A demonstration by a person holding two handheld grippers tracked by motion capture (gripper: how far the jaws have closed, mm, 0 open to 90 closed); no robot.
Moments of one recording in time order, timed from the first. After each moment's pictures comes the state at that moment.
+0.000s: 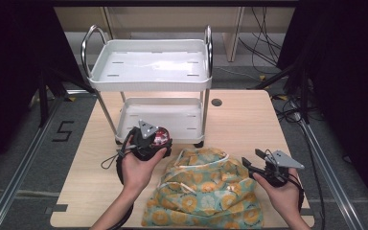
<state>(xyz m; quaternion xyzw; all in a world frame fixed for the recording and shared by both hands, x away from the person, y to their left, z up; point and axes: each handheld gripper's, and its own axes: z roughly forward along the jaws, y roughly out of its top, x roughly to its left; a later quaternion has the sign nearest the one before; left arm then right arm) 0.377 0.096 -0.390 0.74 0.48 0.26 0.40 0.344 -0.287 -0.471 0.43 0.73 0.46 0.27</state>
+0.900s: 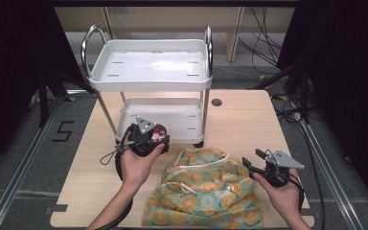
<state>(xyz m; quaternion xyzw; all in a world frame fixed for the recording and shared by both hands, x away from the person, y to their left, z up) 0.388 0.101 -0.391 0.73 0.49 0.26 0.39 0.347 -0.290 -0.471 0.41 0.73 0.46 0.28</state>
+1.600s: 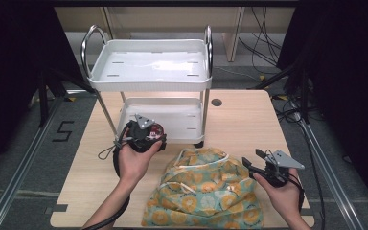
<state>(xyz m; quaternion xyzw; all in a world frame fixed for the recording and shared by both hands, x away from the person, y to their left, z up) 0.398 0.108 -0.387 0.75 0.49 0.26 0.36 0.347 -0.290 -0.471 0.41 0.73 0.46 0.28</state>
